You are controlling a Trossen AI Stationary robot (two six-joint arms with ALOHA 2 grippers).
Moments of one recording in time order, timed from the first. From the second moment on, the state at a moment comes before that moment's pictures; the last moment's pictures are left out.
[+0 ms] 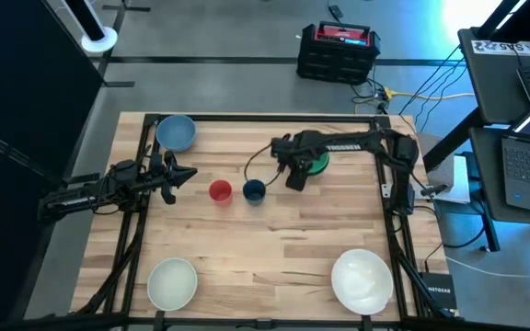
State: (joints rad) left arm 0.25 0.01 0.01 0.06 -0.01 -0.38; right arm -0.30 1.95 1.38 -0.99 0.07 0.10
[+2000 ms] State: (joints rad) left arm 0.25 0.01 0.01 0.04 -0.01 -0.44; right arm 0.82 1.37 1.02 -1.21 -0.13 1.13
